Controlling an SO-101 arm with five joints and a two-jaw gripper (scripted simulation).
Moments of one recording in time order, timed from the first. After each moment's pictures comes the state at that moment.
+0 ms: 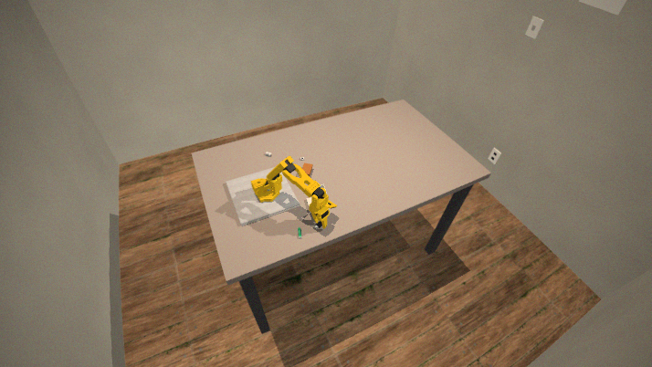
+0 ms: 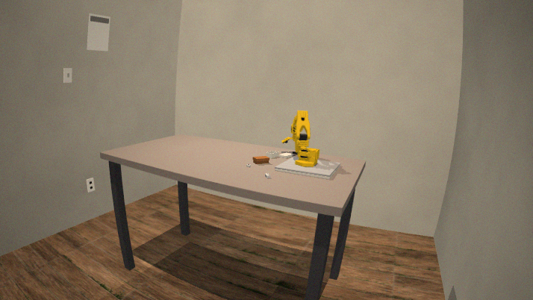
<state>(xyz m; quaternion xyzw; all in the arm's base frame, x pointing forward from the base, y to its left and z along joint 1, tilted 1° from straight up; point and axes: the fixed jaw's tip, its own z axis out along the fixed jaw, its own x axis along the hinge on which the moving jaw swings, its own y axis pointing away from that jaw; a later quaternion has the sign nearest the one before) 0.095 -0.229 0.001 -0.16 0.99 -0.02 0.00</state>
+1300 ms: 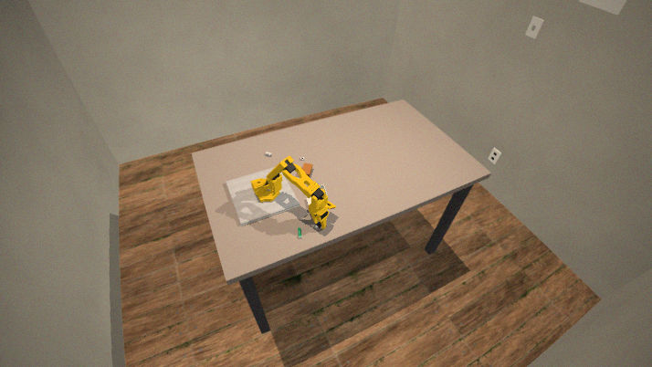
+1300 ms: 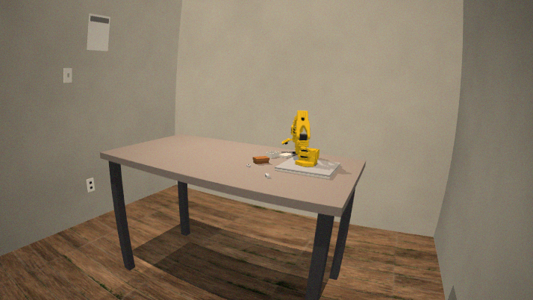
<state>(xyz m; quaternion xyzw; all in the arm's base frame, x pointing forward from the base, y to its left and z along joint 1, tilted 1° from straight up) 0.094 -0.226 -0.005 -0.16 0.99 -0.02 0.00</state>
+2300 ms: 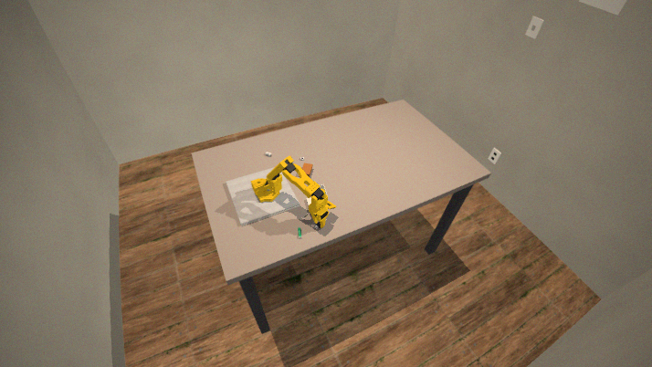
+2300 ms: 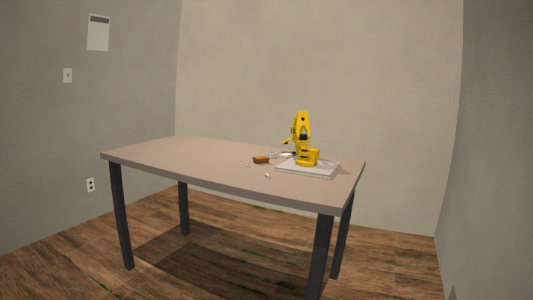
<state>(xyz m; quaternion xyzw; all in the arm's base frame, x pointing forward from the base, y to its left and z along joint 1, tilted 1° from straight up) 0.094 -0.226 -0.005 -0.16 0.99 -0.02 0.00</state>
